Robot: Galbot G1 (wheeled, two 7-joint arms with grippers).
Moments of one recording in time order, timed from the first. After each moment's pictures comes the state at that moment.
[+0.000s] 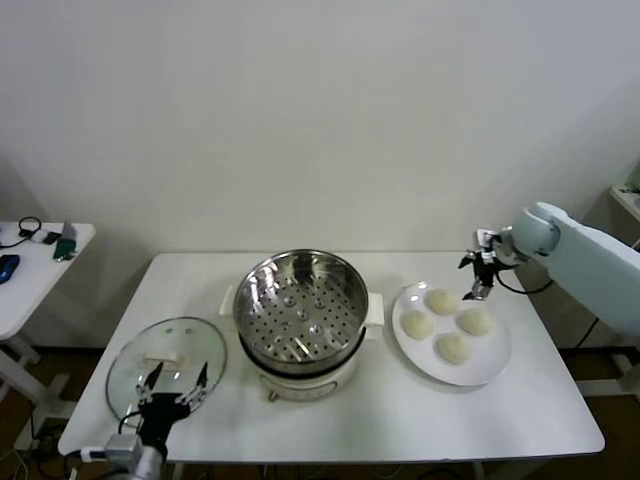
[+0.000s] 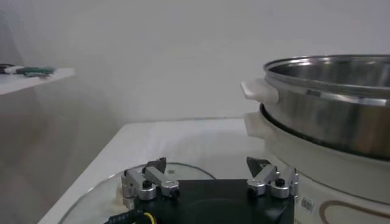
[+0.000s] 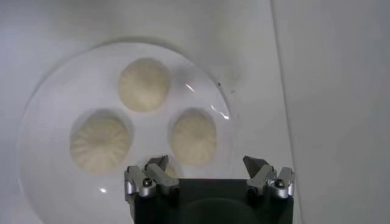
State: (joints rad) left arm 1.66 -1.43 -0.71 -2.01 -0.15 0.16 0.07; right arm 0.22 0.84 -0.96 0.89 0.06 -0.18 -1.06
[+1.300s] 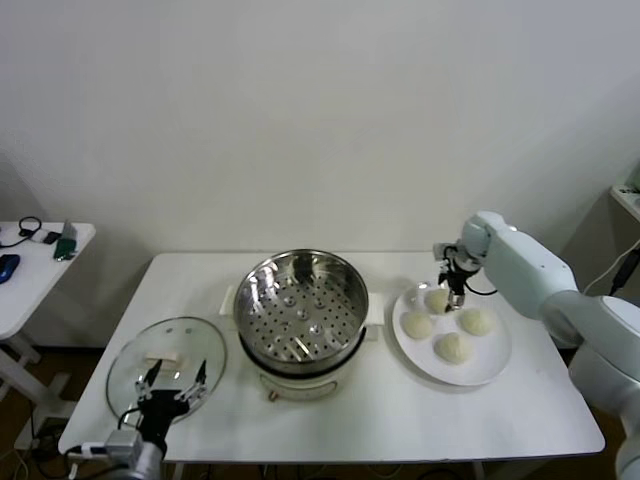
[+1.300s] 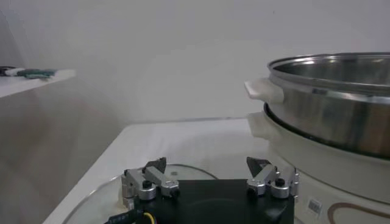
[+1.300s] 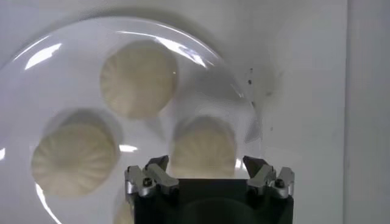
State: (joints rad) left arm 1.63 -1.43 -0.71 -1.99 -0.14 0.16 0.07; right arm 0.12 1.15 -0.76 0.45 -0.23 -0.04 -1.13
